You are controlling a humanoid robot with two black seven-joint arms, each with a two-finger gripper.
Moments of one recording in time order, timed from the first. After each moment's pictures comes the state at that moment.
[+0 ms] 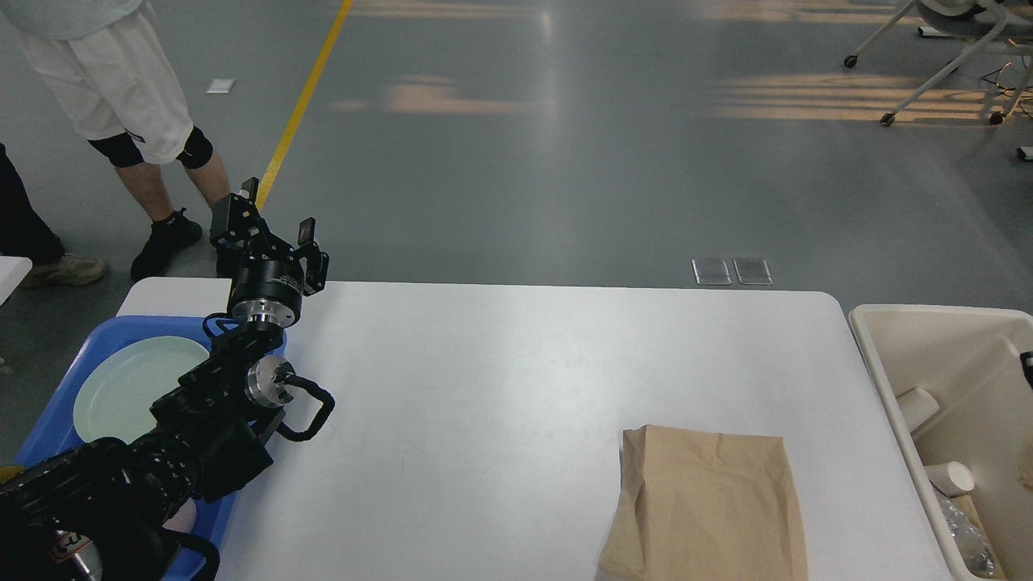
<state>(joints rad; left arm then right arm) -0.84 0.02 -0.55 -0.18 -0.16 -0.28 -0.71 1.67 -0.62 -1.57 0.76 -0.49 0.96 0.29</state>
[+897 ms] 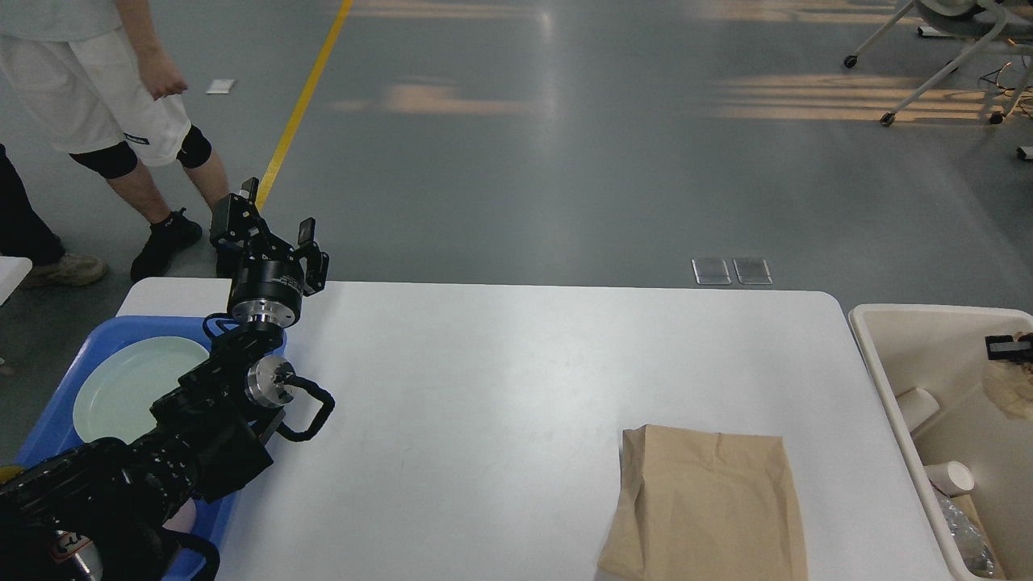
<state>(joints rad) -0.84 0.02 -0.55 -0.18 -0.16 -0.28 -0.71 1.28 -0.58 -1.47 0.52 -0.43 0.28 0.29</state>
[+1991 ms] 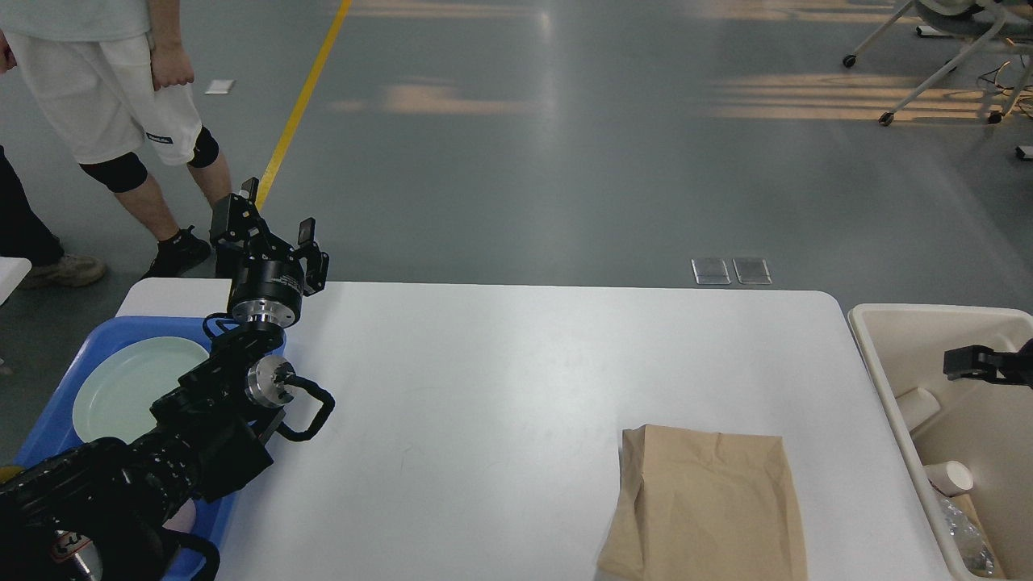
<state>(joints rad) -0.84 0.02 -0.55 -0.18 -0.16 -0.28 -0.71 1.31 -0.61 -1.45 0.66 -0.26 0.31 0.30</state>
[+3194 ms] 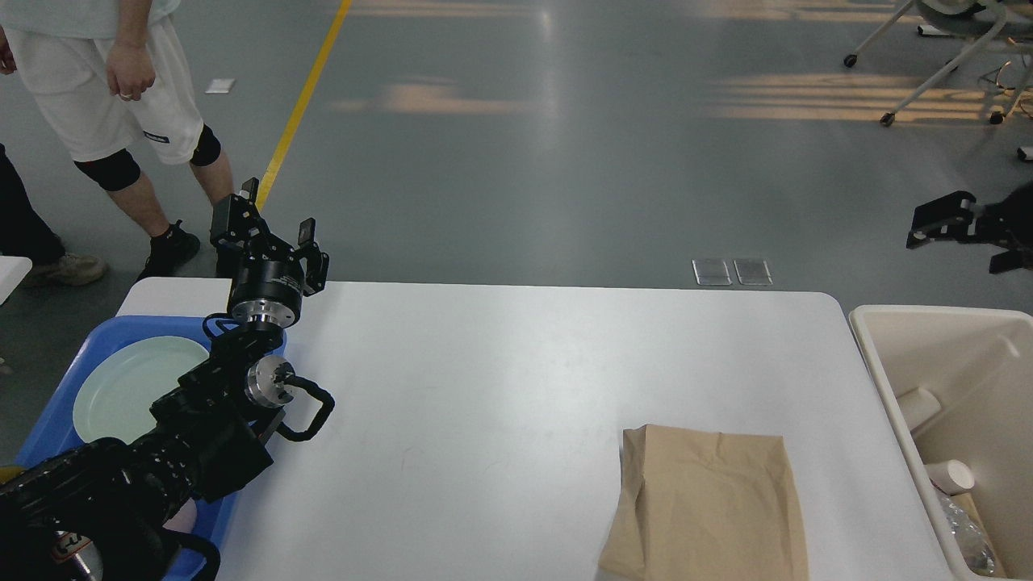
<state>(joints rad) -0.84 0.02 -0.55 -0.18 -0.16 -0.28 -0.71 1.83 -0.60 -1.43 0.79 -0.25 0.66 0.30</state>
